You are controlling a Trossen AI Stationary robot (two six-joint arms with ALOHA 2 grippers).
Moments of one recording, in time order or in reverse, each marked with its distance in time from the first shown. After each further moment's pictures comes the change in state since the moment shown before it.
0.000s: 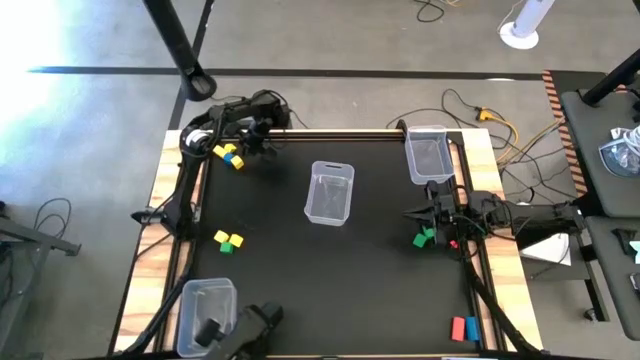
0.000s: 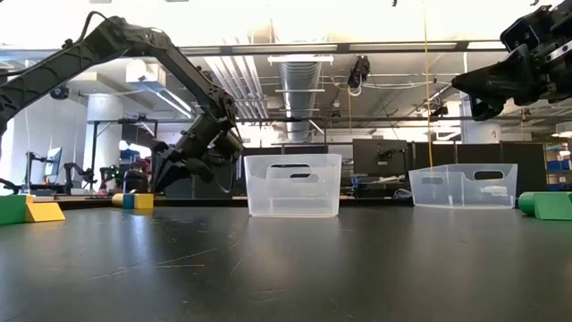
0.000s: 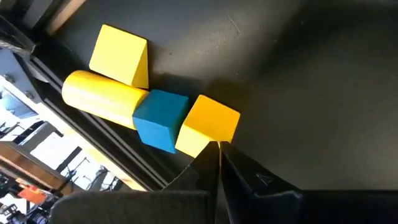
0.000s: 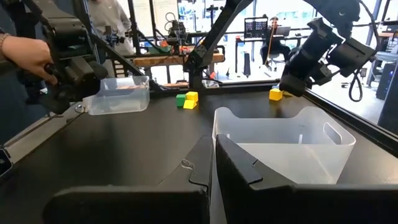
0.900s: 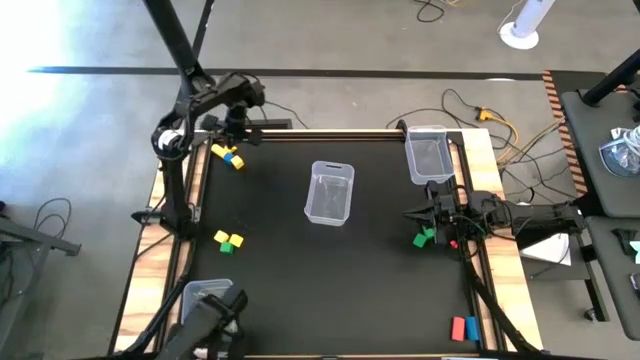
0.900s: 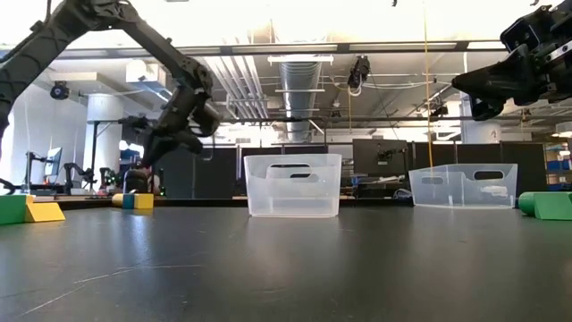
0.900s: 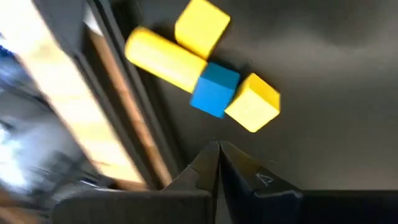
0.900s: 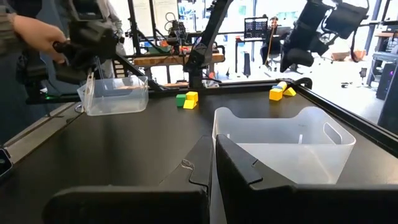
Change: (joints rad) left arm 0.162 -0.221 -0.068 0.014 0.099 -0.117; right arm 0.000 0.000 0.000 0.000 0.000 0.000
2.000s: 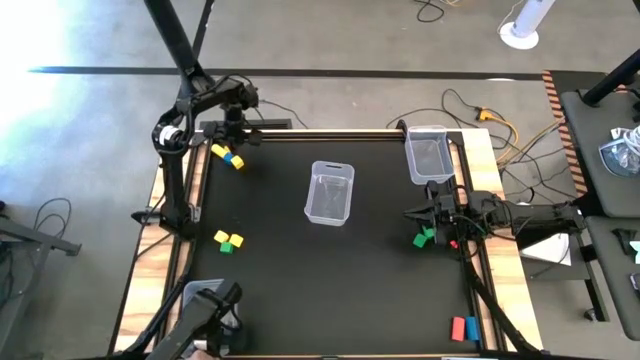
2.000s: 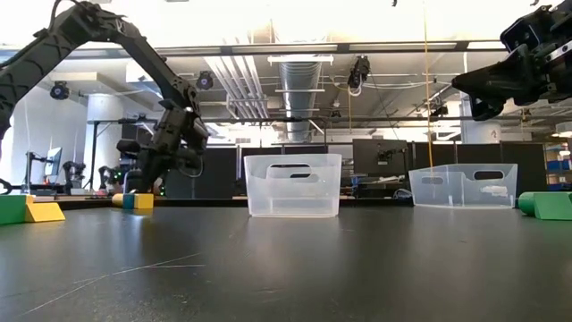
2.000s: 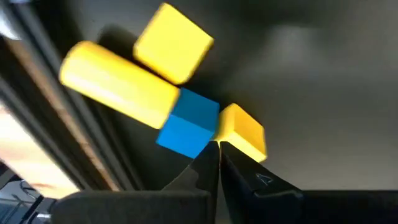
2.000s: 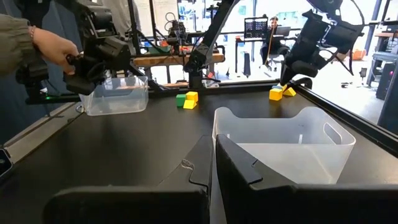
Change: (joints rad) left arm 0.079 0.057 -0.076 0.145 0.145 0.058; right arm 0.000 0.000 0.000 0.000 0.000 0.000
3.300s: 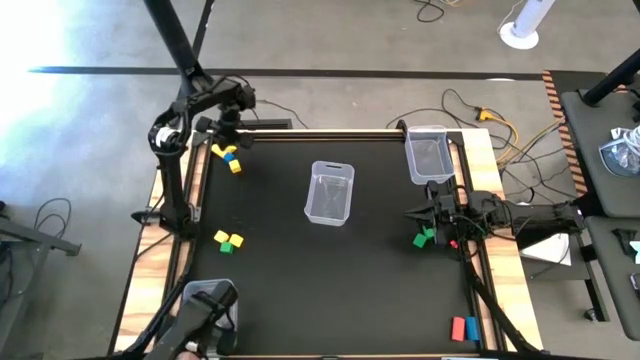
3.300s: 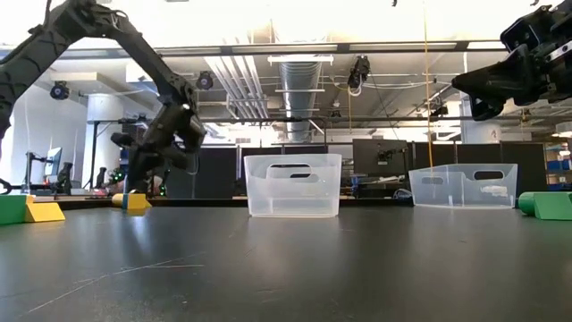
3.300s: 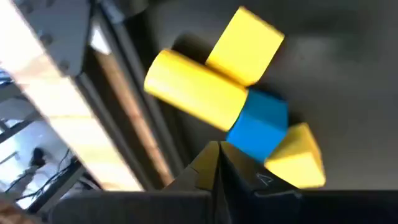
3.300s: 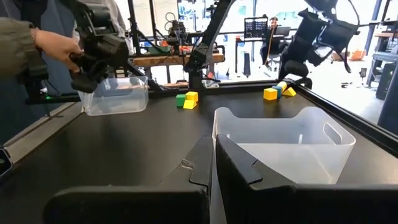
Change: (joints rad) left arm 0.009 -0.043 -0.048 0.004 -0.207 0.075; right arm 0.000 0.000 0.000 0.000 0.000 0.000
